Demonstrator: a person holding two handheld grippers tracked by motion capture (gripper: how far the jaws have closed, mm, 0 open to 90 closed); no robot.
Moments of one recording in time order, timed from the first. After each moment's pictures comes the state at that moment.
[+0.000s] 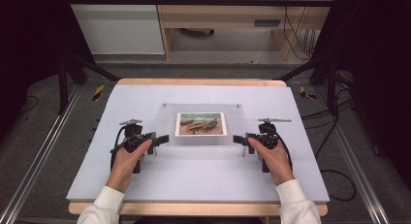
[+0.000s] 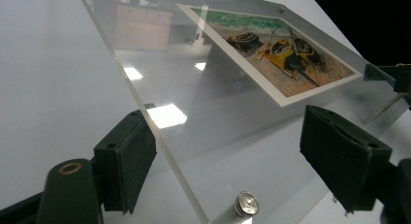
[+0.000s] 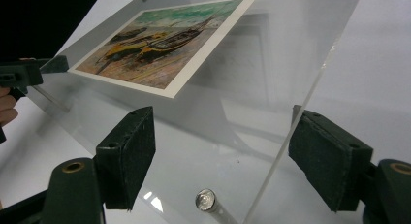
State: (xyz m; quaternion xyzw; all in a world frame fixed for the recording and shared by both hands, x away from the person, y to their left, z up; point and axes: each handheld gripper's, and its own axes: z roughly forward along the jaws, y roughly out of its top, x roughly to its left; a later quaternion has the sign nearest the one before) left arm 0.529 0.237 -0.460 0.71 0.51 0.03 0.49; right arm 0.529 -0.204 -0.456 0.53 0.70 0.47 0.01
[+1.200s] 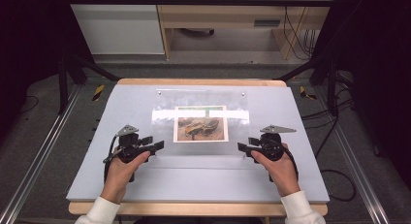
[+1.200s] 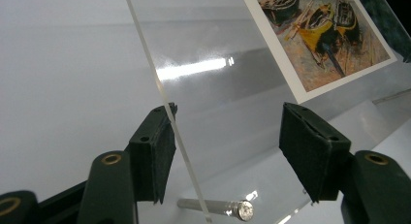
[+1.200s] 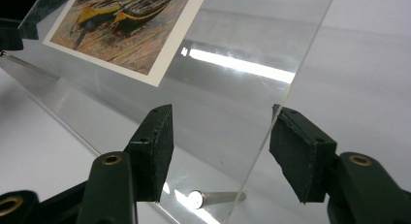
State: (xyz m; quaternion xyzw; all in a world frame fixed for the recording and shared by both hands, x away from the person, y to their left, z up) left arm 0.488 0.237 -0.443 0.73 0.48 0.11 0.47; right arm 0.484 -0.204 -0.438 0.47 0.75 0.45 0.11
